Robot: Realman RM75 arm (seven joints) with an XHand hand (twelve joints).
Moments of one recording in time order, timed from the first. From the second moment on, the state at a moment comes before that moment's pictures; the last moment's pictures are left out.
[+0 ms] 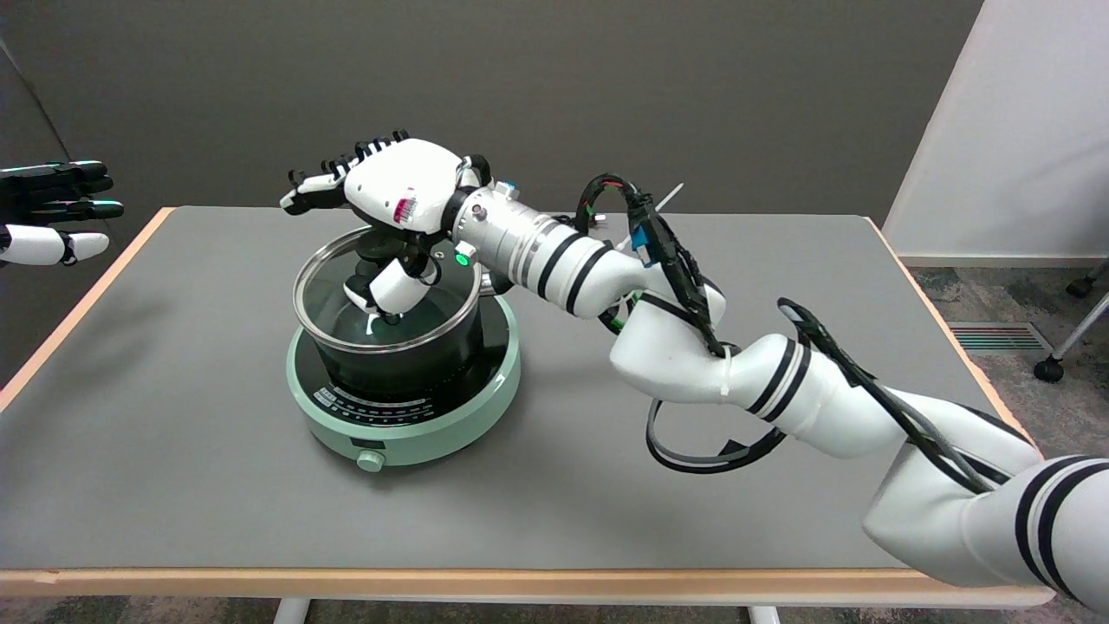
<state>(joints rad) 0.73 -1.28 -2.37 1.44 -0.02 -0.10 0.67</state>
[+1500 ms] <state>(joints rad) 0.91 -1.18 -2.57 1.38 0.11 -0.11 0.67</state>
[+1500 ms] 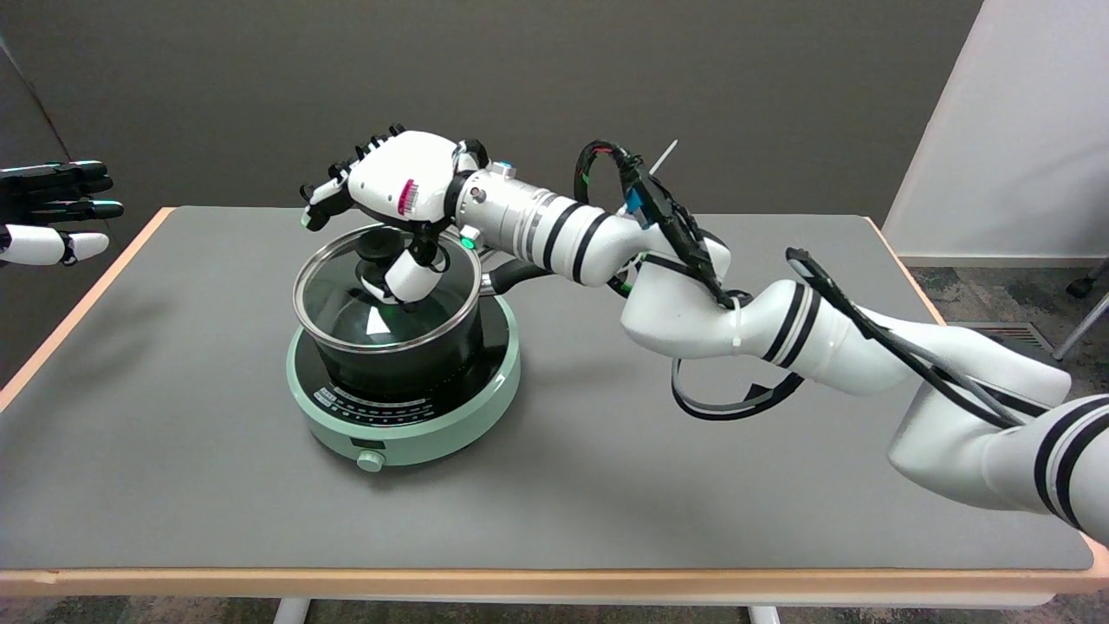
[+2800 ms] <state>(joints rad) 0.93 -1.16 -2.59 1.33 0.19 -0.10 0.67</state>
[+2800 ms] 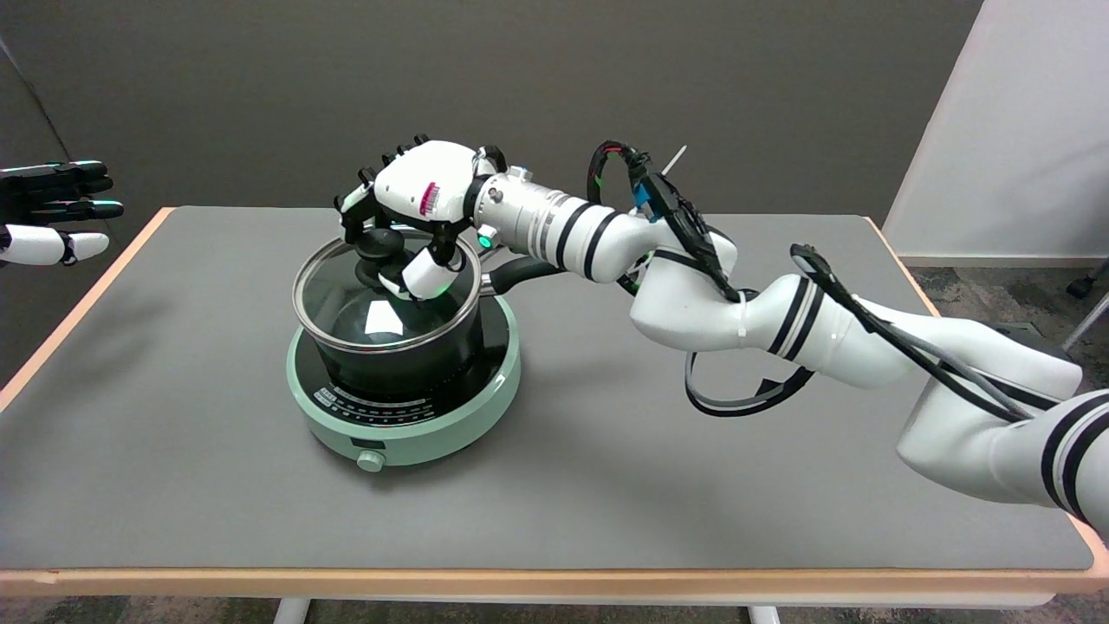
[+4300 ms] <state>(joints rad) 0.92 -1.14 -2.59 1.30 0.19 -0.04 0.67</state>
